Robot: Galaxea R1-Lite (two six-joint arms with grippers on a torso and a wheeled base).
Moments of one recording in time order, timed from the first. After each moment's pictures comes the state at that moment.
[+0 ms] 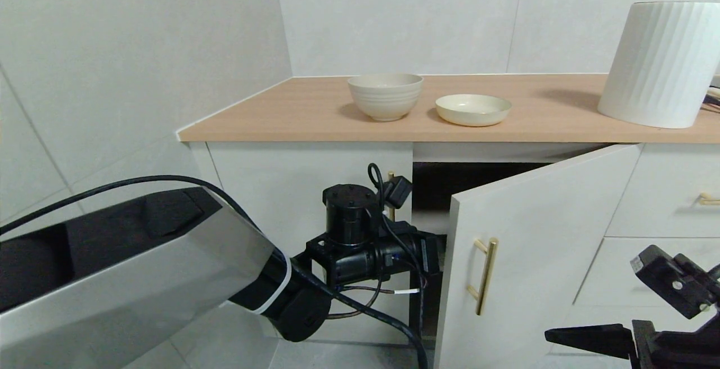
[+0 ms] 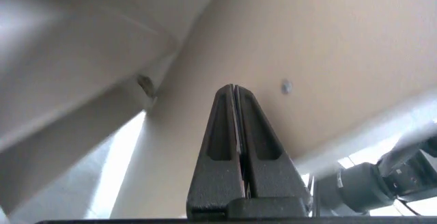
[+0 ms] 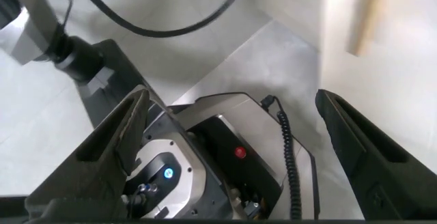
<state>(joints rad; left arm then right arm) -0.72 2.22 -1.02 -1.05 -0.51 -0.53 0.68 1.17 -0.36 -0.36 0.35 0.24</state>
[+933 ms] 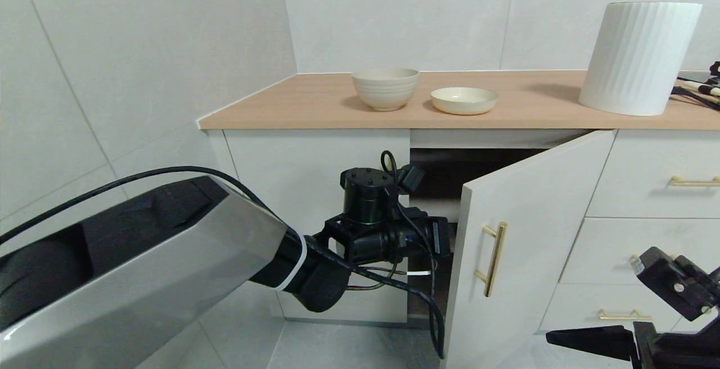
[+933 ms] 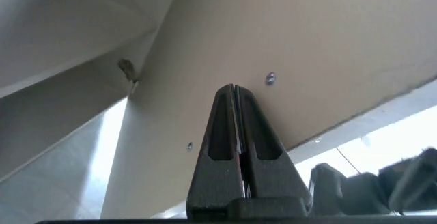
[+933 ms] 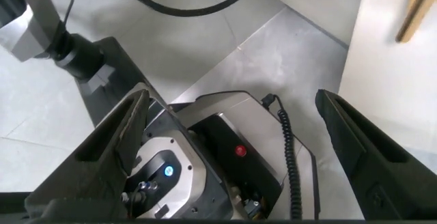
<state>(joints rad) -0.72 2.26 -1.21 -0.86 -0.51 -0.53 0.68 1.16 -0.35 -0.36 0.36 0.23</state>
